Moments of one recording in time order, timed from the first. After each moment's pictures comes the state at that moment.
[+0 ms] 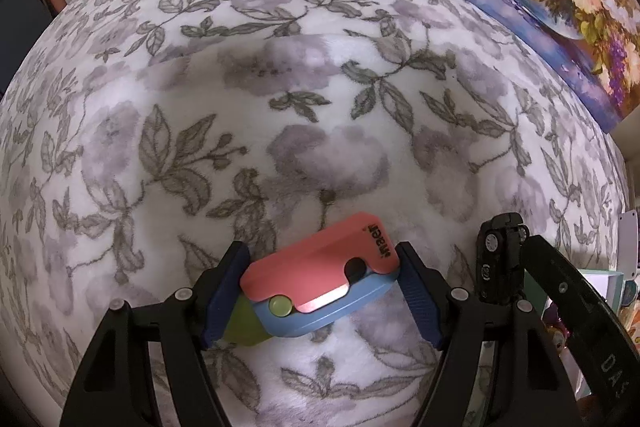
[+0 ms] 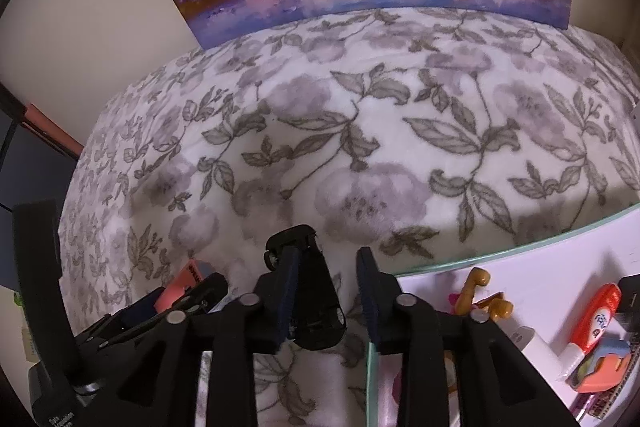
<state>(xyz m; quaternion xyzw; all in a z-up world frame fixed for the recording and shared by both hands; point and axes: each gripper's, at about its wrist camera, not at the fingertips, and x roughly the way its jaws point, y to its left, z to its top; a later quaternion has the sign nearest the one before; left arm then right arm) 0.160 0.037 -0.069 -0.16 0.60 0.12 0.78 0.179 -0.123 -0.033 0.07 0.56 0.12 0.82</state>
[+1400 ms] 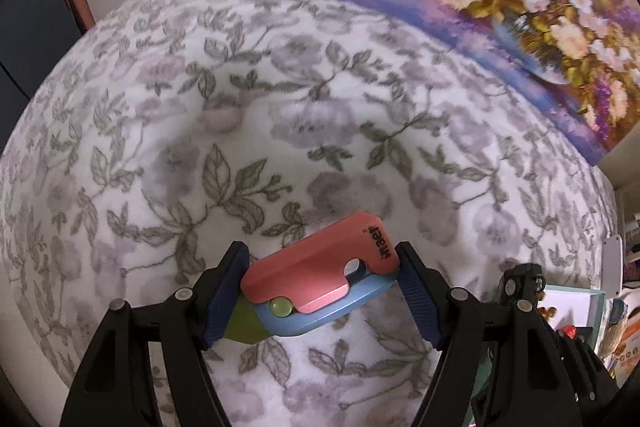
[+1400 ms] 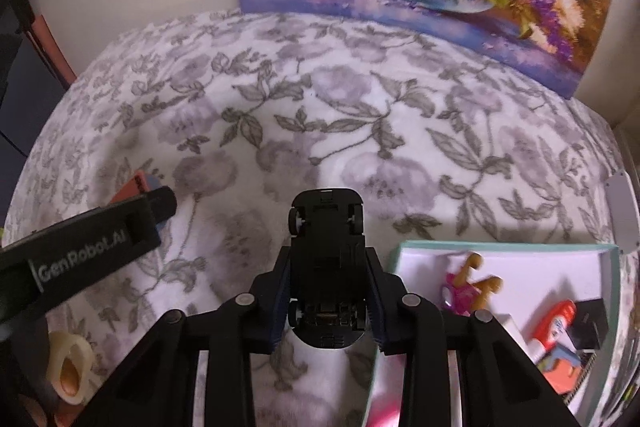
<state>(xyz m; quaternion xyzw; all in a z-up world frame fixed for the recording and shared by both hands) 0.128 0.054 -0.002 -0.16 0.54 0.15 0.81 0.142 -0.086 -0.008 -0.08 0.54 0.13 0.83</state>
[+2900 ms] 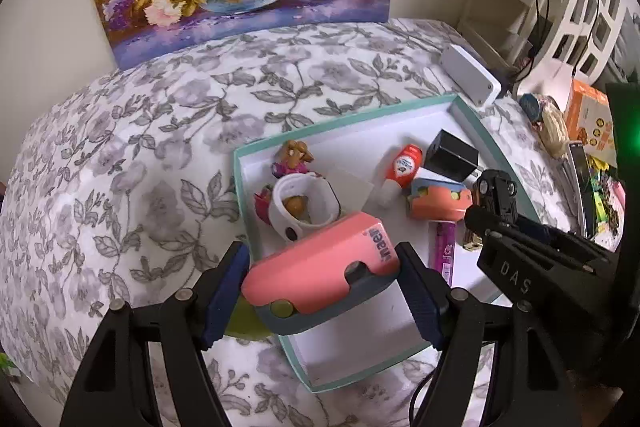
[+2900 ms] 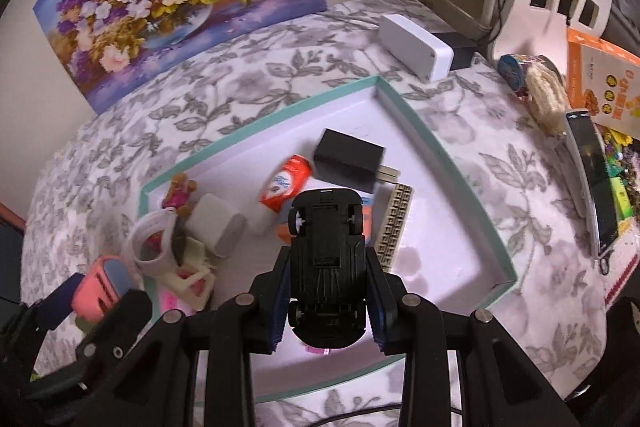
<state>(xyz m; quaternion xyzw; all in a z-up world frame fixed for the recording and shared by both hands) 0.036 -0.178 0.041 0.04 0.53 -0.10 0.84 0.041 -0.321 0.025 0.10 0.53 -0.08 0.84</state>
